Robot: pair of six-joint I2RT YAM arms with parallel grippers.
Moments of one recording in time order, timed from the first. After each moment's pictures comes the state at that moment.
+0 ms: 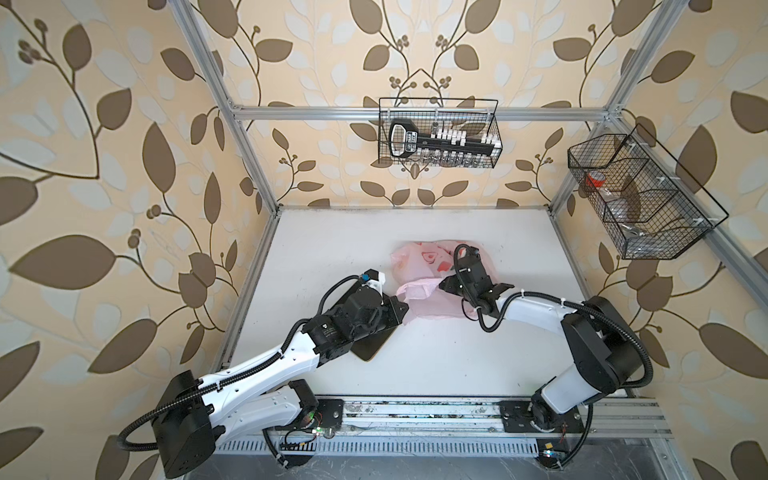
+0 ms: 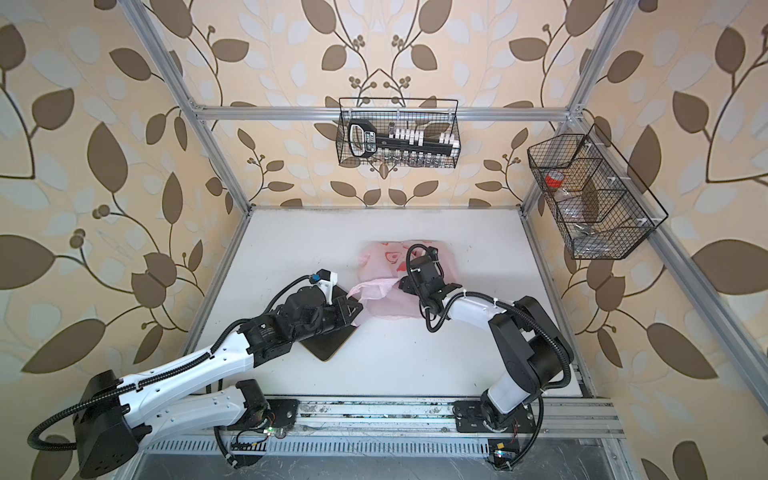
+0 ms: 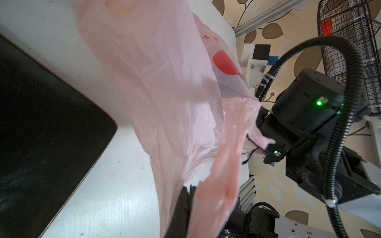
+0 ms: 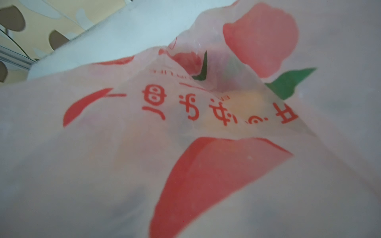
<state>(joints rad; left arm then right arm) -0.83 1.01 0.66 -0.16 0.03 -1.07 0.51 1.61 0.83 0.07 0.20 0.73</state>
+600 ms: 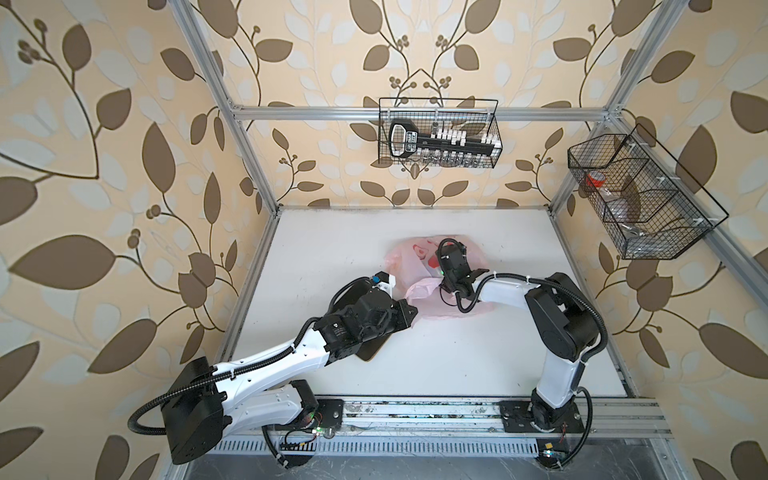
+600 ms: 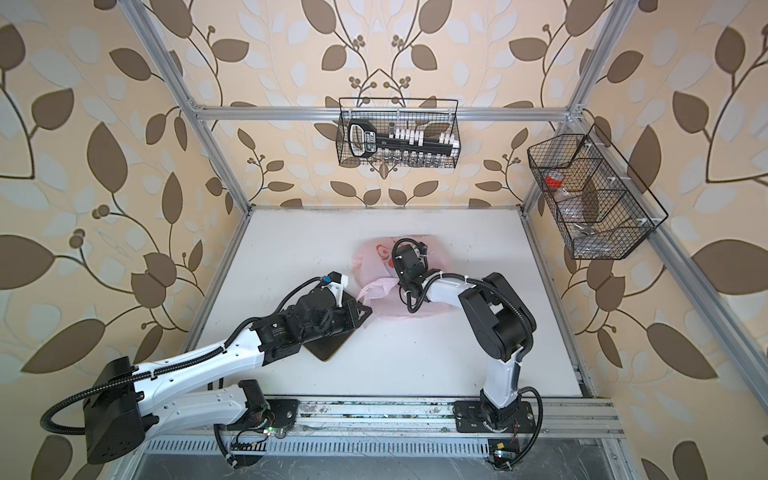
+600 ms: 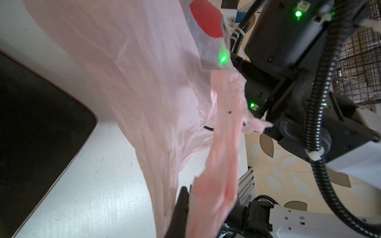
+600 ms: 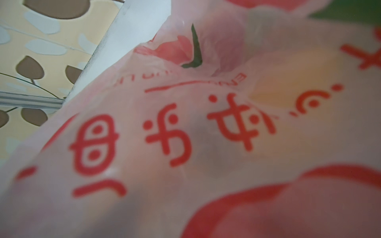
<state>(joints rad) -0.89 1.09 0.66 -0.09 0.04 -1.09 0.56 1.90 1.10 0.02 0.16 1.05</state>
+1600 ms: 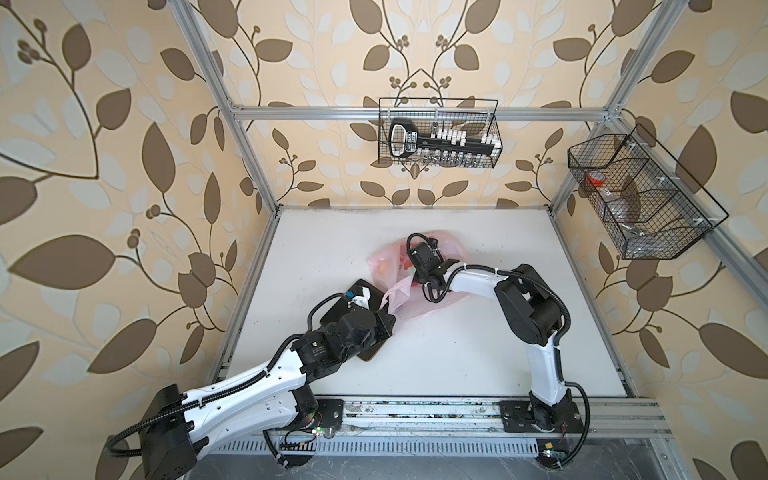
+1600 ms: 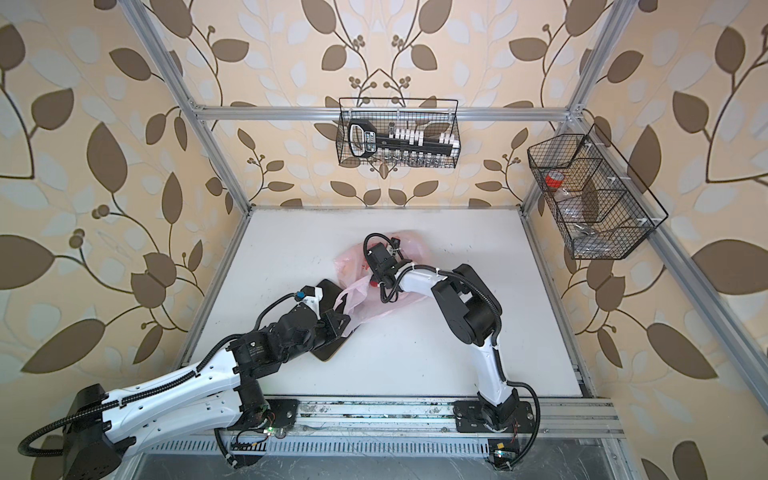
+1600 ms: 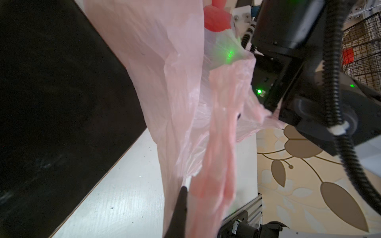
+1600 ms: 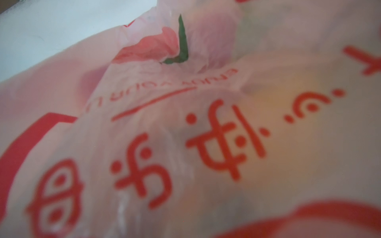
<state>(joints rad) -0.92 0.85 0.52 -0.24 -0.17 -1.23 0.66 2.06 1.36 -0.22 0.31 0.82</state>
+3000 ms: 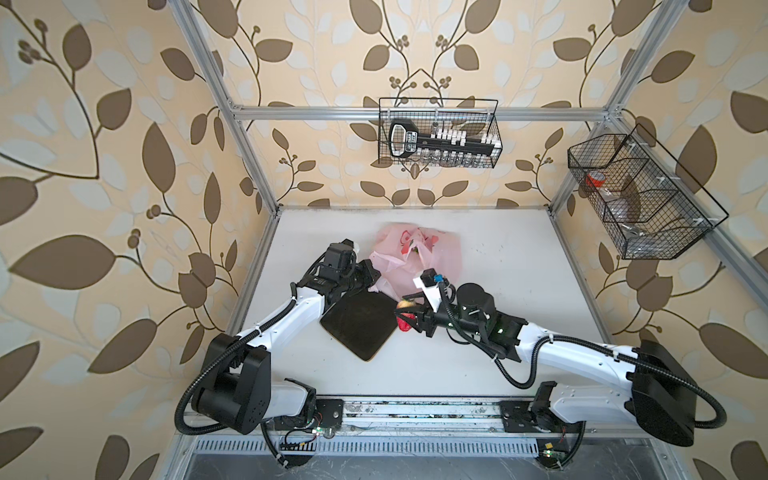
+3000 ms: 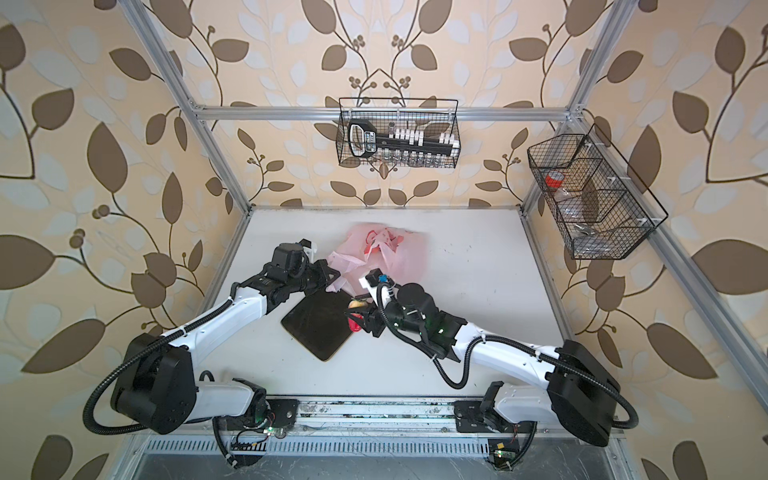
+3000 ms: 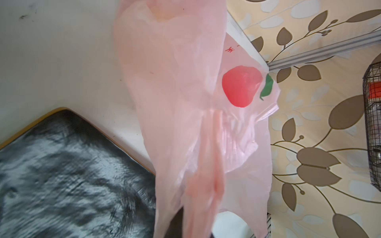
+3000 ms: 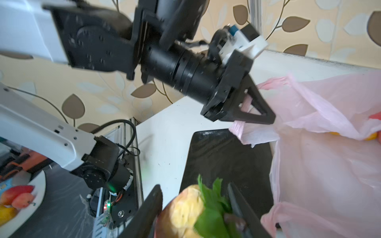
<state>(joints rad) -0.30 1.35 0.85 -0.19 0.40 -0.81 0.95 1.31 0.70 0.33 -0.19 0.24</state>
